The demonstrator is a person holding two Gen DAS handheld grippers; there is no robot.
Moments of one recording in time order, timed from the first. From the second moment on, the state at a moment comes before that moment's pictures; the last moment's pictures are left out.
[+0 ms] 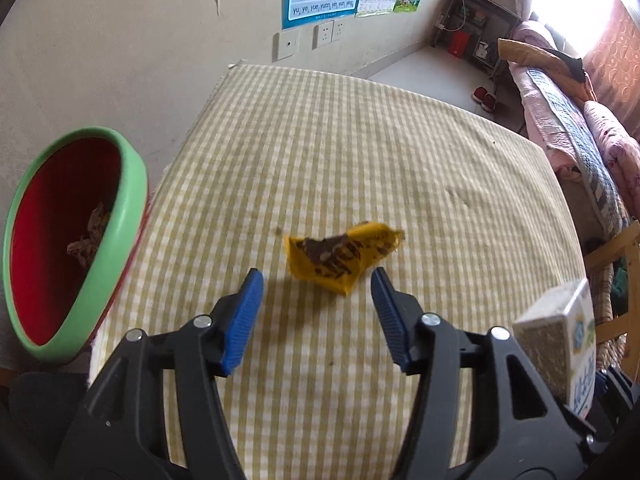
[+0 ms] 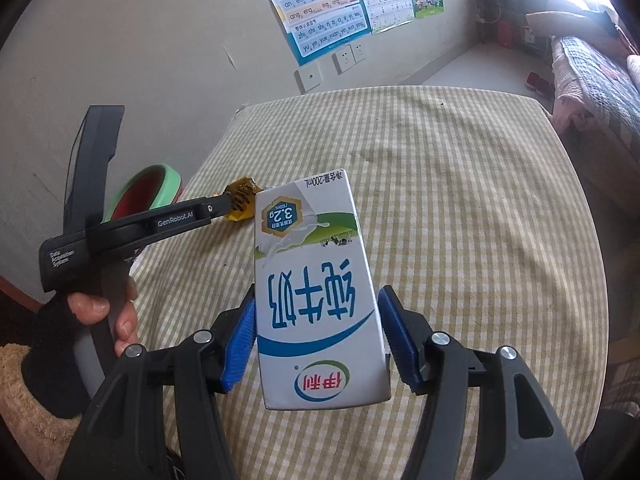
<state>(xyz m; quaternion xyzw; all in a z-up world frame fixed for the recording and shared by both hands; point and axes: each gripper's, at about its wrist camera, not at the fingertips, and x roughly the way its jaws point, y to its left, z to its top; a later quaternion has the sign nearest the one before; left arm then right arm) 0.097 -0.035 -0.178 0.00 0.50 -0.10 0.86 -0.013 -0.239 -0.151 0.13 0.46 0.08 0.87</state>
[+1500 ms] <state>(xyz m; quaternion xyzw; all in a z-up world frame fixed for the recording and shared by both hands) 0.070 0.183 -0.108 -0.10 0.43 0.11 0.89 0.113 -0.056 -0.090 0.15 0.44 0.28 0.84</state>
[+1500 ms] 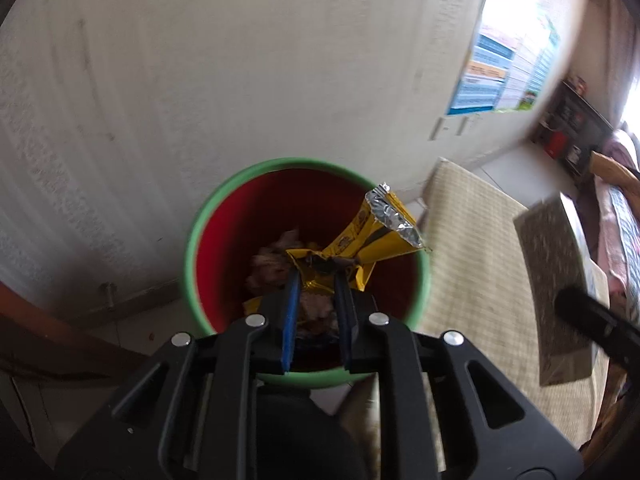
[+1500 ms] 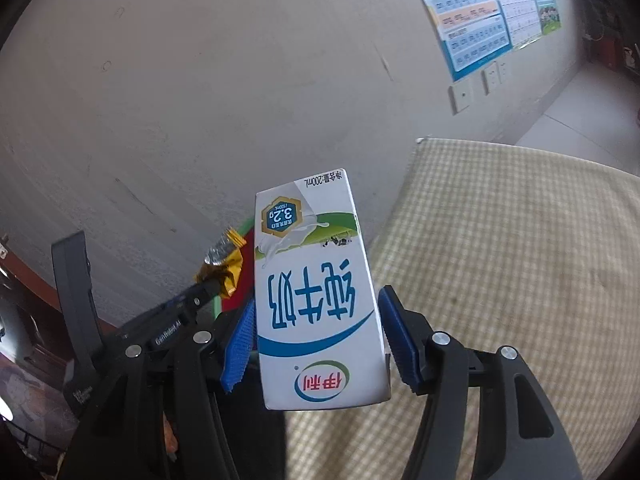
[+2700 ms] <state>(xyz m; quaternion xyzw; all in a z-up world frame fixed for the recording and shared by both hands) 0.014 -0.005 0.005 -0.02 0.26 -0.05 0.96 -0.033 -0.246 -0.024 0.13 0.21 0.06 0.97</state>
